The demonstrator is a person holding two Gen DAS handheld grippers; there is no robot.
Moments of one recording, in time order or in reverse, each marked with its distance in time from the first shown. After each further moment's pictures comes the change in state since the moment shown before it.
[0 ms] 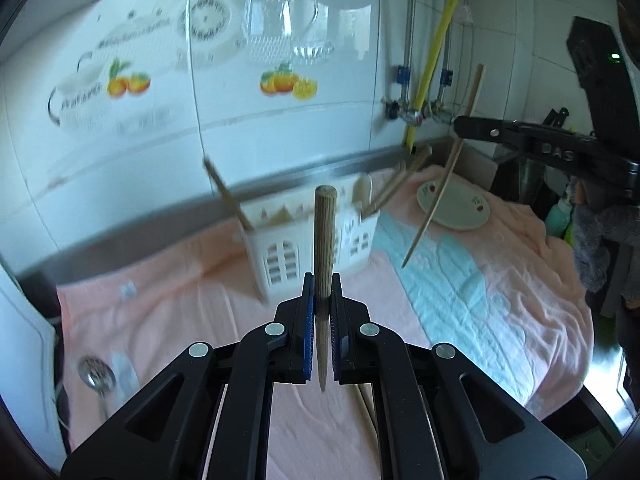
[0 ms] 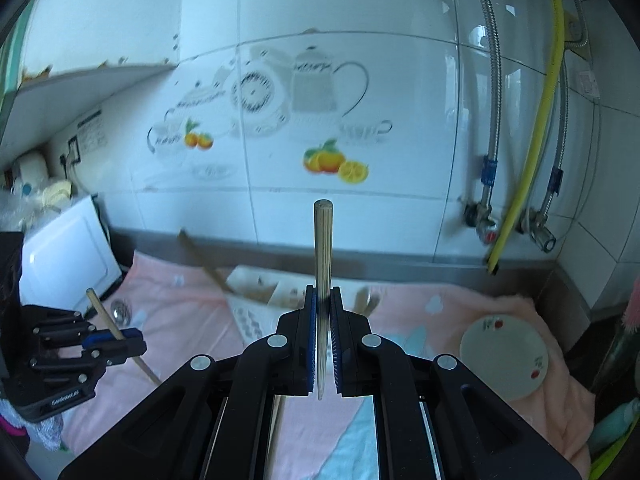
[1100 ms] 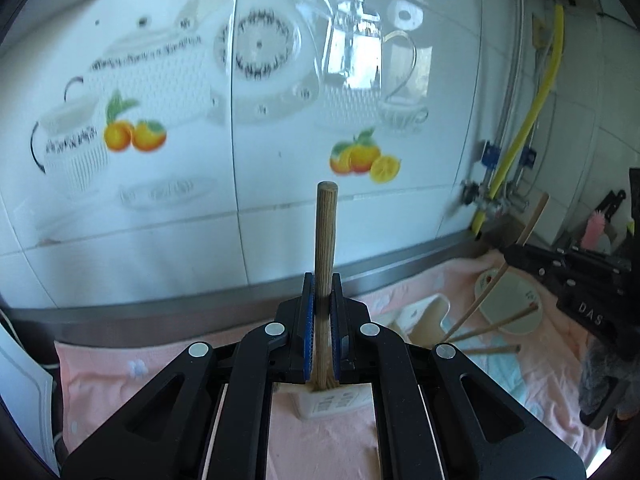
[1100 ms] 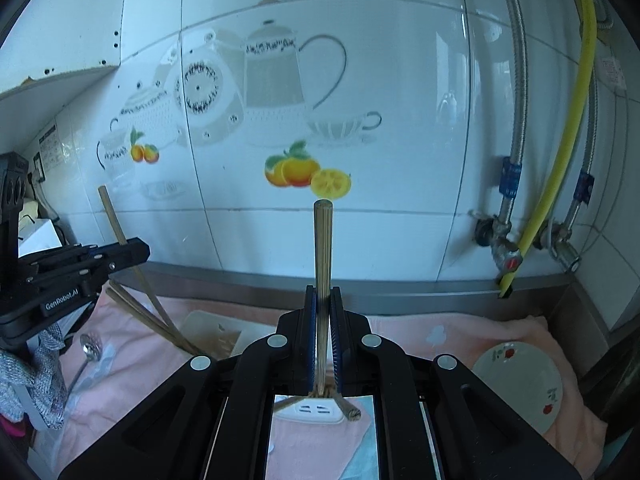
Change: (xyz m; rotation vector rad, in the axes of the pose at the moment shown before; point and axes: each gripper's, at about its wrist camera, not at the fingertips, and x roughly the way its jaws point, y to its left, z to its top) left arm 0.085 0.064 0.098 -0.139 -0.088 0.098; right arm 0.088 -0.026 0.035 0.029 0.031 -0.034
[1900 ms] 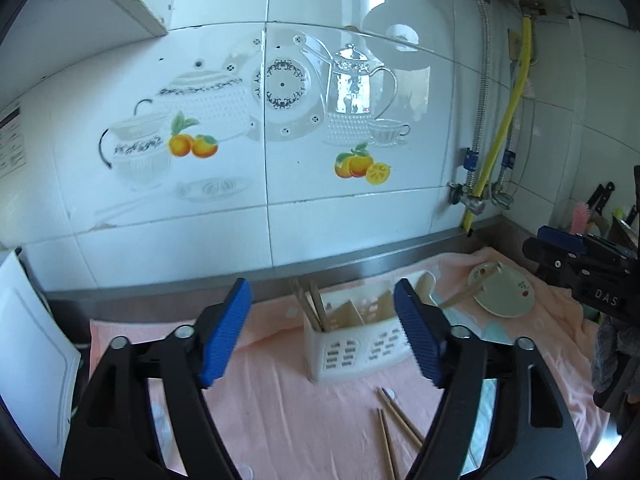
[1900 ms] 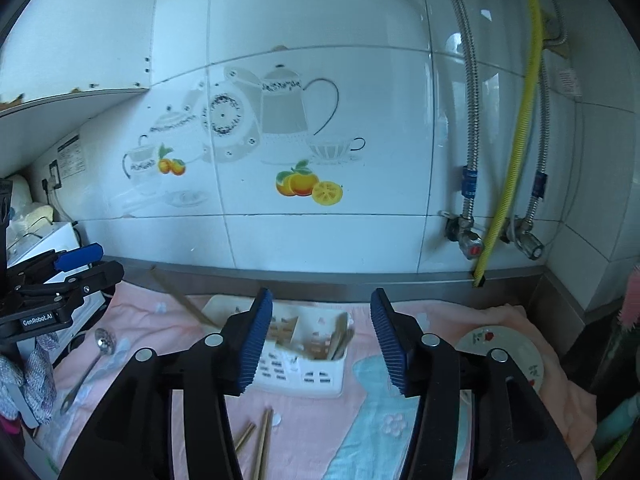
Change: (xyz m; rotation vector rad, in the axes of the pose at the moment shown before) left arm -0.097 -0.003 -0.047 0.012 -0.091 0.048; right arm -0.089 0.007 -0.034 0.005 -0.097 -0.018
